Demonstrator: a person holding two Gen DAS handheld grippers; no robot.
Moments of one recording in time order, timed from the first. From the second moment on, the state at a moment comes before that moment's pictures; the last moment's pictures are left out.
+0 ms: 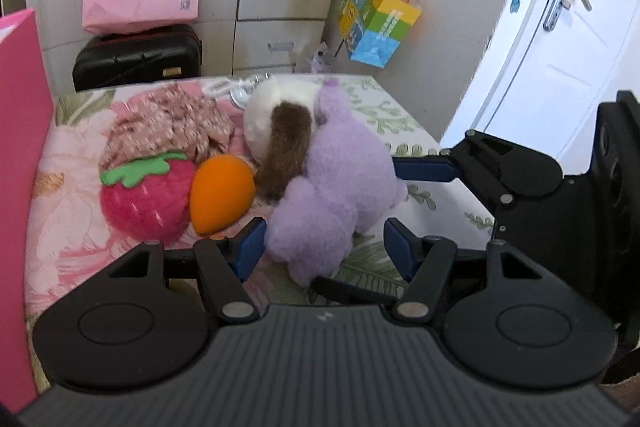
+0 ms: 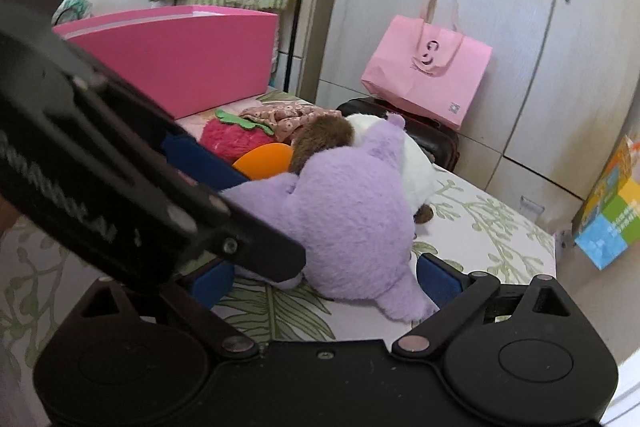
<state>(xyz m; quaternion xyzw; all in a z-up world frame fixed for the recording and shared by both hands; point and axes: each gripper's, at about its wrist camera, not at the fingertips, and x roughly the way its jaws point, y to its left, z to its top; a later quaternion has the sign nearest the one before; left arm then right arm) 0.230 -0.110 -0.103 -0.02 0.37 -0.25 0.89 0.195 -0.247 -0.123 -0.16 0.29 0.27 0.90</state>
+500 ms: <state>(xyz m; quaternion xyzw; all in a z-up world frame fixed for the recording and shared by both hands) 0.213 -0.115 -0.102 -0.03 0.36 -0.23 0.90 0.187 -0.247 -0.119 -0.11 0.30 0.24 0.92</state>
